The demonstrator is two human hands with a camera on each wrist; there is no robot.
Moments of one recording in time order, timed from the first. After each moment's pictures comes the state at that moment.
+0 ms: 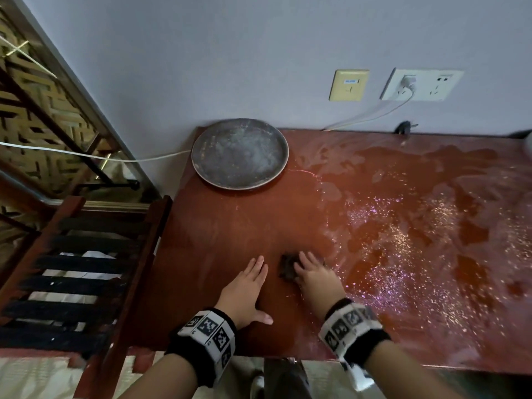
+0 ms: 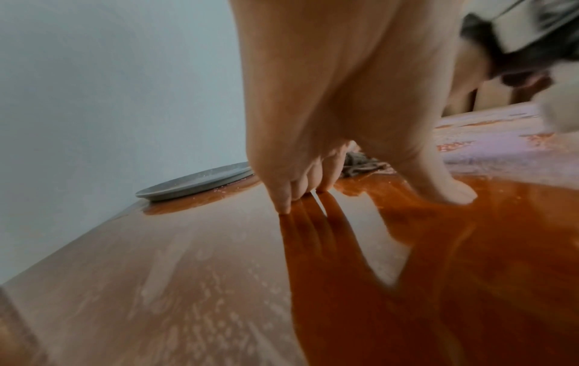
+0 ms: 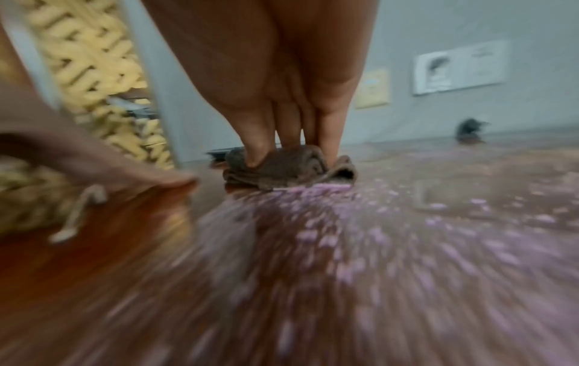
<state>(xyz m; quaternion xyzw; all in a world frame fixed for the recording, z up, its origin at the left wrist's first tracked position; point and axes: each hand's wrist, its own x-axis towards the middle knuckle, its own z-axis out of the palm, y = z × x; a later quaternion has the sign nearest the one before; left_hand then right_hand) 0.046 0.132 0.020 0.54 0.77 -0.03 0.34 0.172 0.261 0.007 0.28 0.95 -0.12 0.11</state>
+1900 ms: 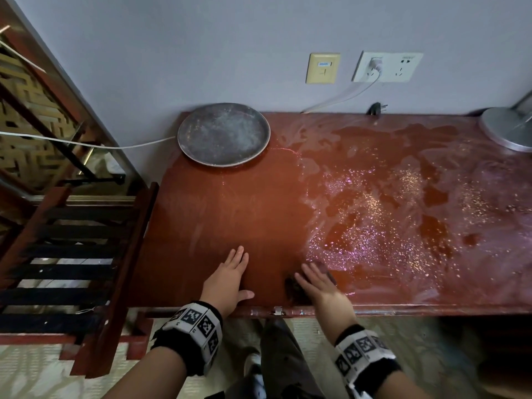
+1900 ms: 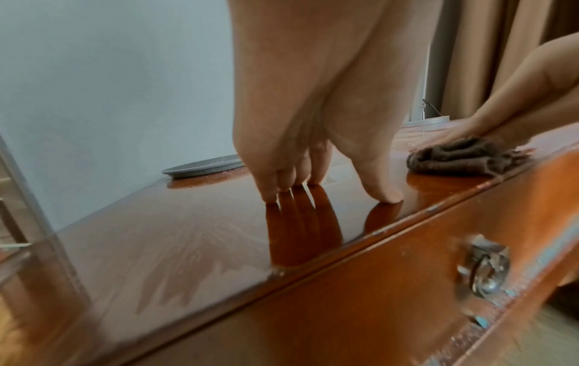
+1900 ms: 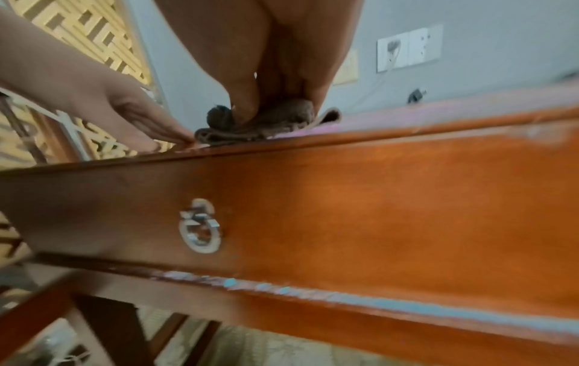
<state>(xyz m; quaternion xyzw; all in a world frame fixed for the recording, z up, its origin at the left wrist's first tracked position) 0.081 0.084 0.011 0.50 0.81 0.00 0.31 0.286 0.190 -0.010 0.33 0.92 -0.20 -0.02</state>
